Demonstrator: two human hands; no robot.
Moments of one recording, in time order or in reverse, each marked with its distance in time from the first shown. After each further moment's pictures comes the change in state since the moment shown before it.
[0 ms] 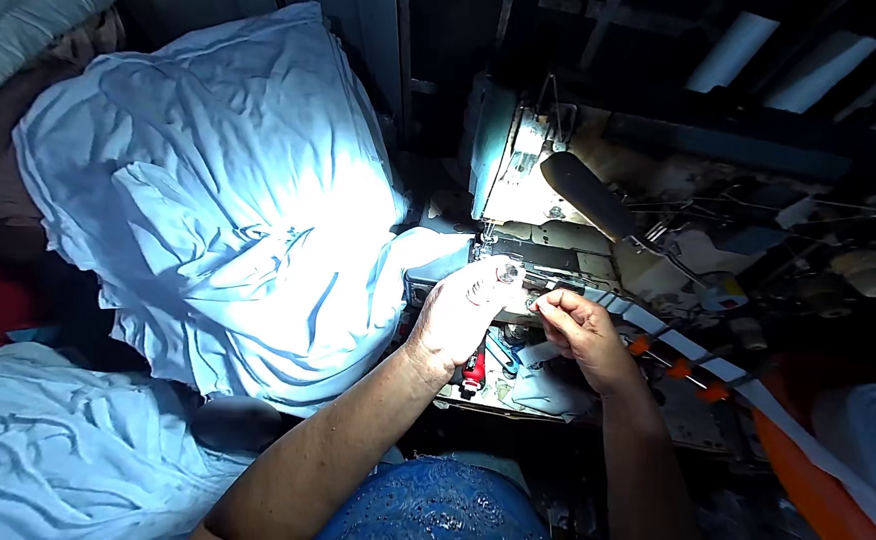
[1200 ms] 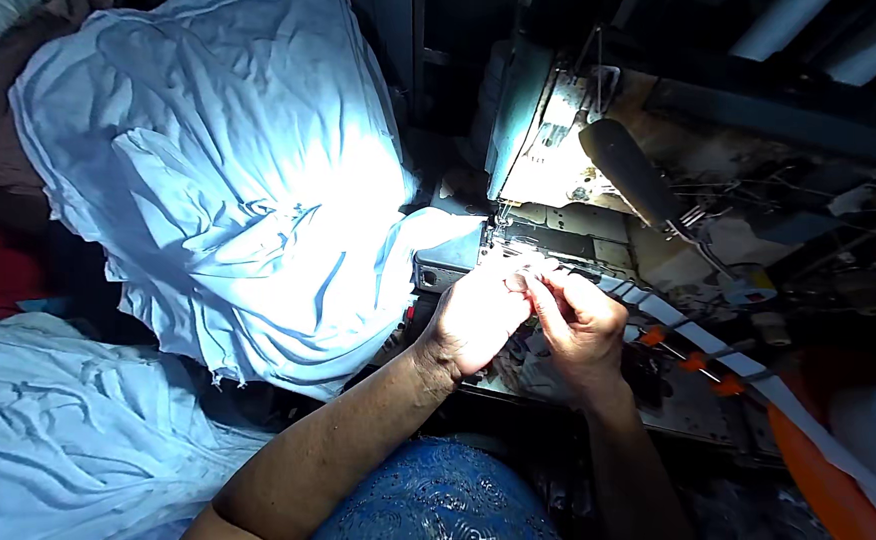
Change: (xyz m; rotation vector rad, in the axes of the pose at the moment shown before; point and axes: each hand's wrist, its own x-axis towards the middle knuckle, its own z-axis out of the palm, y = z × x) left_hand -0.016 0.001 0.008 -0.907 -0.155 -0.178; right_hand 0.001 0.006 0.039 -0.662 0.395 -0.658
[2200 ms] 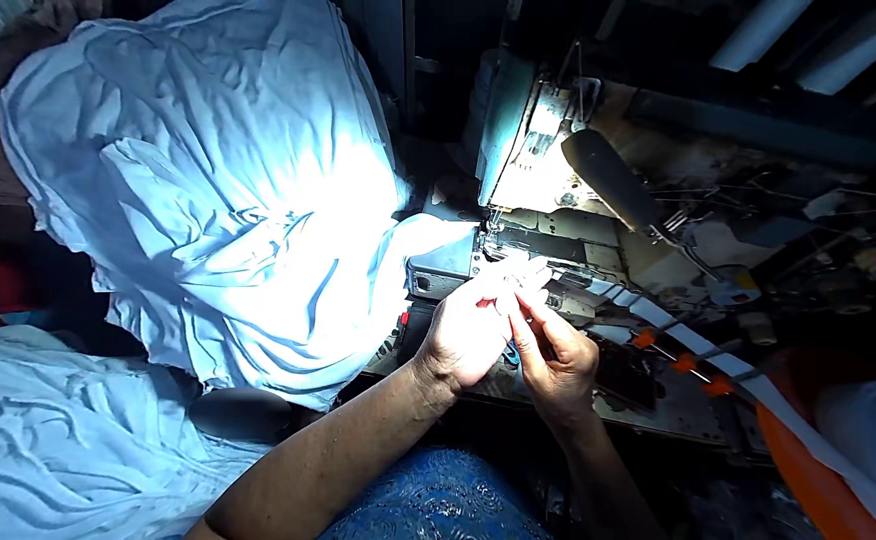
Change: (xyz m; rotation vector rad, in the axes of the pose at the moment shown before) left_hand -0.002 -0.010 0.003 -0.061 0.060 0.035; right_hand -0.028 -0.018 0.006 0.268 0.012 0.067
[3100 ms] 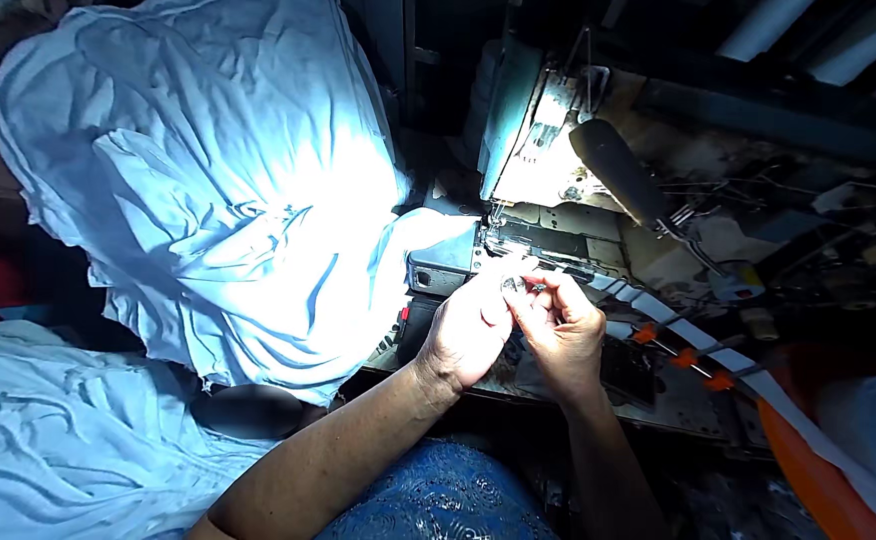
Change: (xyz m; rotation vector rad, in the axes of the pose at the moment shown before) left_hand 0.000 -0.006 -0.009 -0.008 -0.056 0.069; right_hand 0.019 0.008 0.001 -0.010 0.015 0.143
